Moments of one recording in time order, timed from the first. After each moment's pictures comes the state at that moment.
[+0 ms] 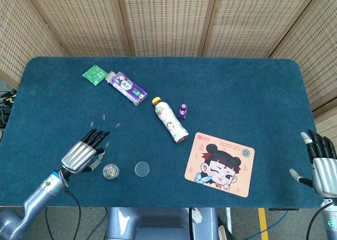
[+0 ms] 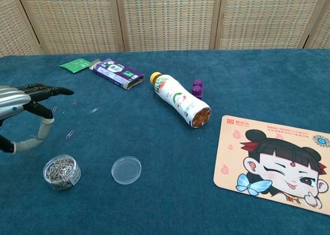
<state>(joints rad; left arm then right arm) -0.50 -1.35 0.08 -1.43 1.66 1.14 0.08 0.07 -1.12 0.10 -1.56 -1.49 1.52 0.00</state>
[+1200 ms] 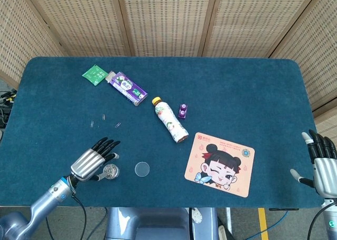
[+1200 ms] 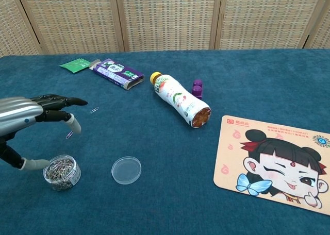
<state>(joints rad) -0.51 -1.40 0.10 -1.40 1.71 1.16 0.01 0.07 -1.11 0.10 -1.57 -1.48 1.53 0.02</state>
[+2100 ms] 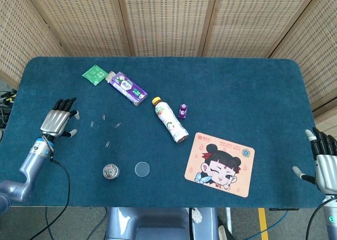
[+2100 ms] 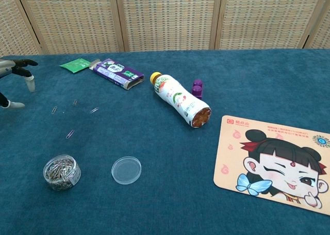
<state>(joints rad) -0.63 -1.53 -0.11 -0.85 1.37 0.87 -0.16 0.08 -1.12 0.13 -1.56 -1.41 1.48 -0.02</state>
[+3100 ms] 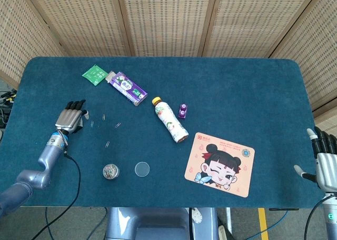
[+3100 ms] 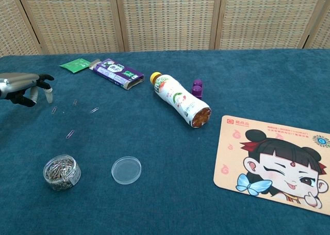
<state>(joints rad) -0.72 -1.66 -0.14 -0.72 1.25 0.68 -0.07 0.09 -1.13 0.14 -1.56 -1.38 1.47 -0.04</state>
